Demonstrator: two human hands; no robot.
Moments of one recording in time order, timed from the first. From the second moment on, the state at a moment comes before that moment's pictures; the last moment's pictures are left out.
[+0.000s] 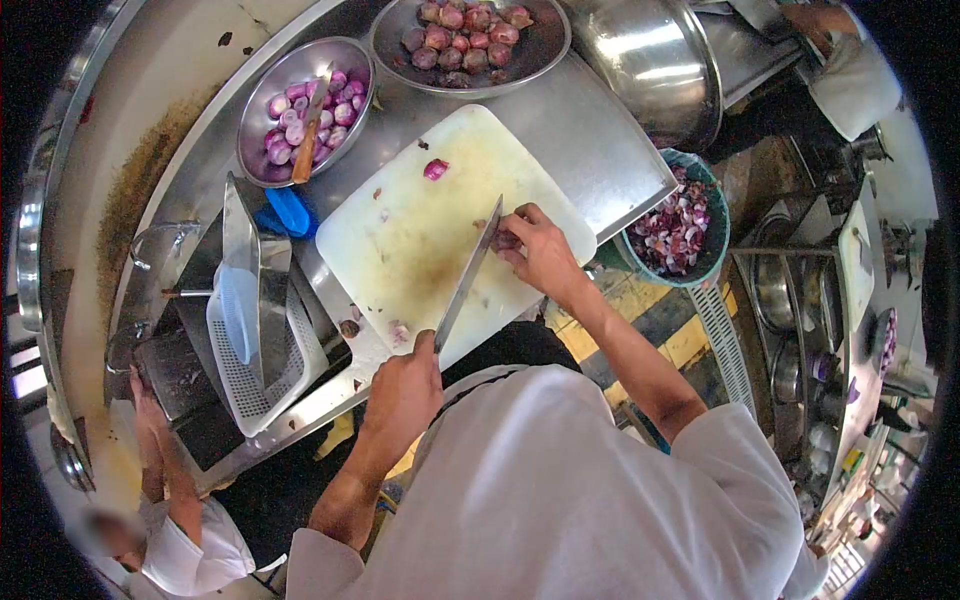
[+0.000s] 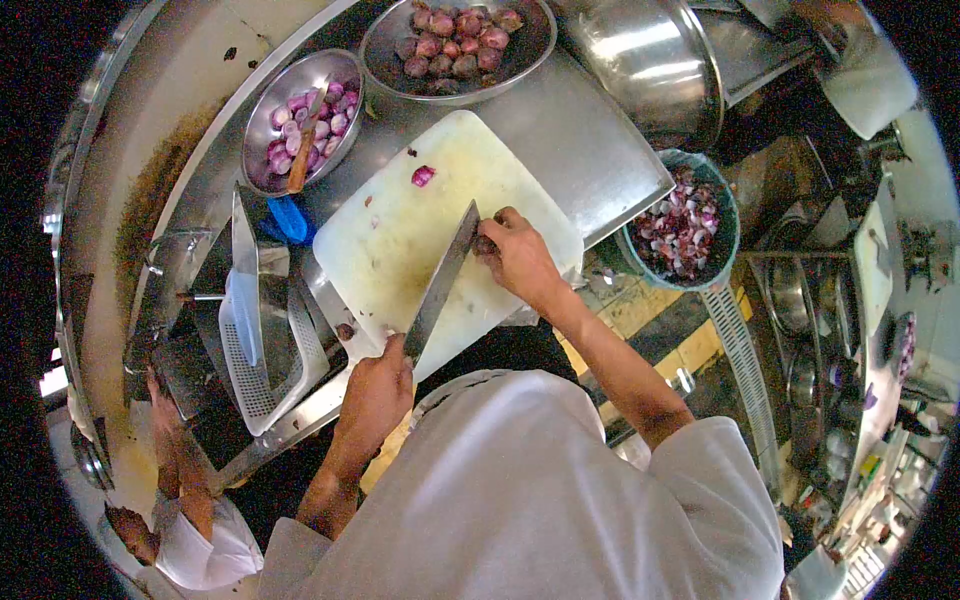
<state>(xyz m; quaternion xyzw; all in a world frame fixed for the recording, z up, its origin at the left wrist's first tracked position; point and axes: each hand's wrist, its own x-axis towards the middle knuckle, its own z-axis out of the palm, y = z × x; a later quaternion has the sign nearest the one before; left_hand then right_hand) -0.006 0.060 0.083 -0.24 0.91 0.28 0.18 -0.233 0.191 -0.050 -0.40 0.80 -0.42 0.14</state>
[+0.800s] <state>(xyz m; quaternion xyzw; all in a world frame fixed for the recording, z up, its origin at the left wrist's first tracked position) -0.018 0.024 -0.019 -0.31 0.91 0.28 0.05 -0.236 0.203 -0.069 -0.41 0.72 -0.53 0.16</state>
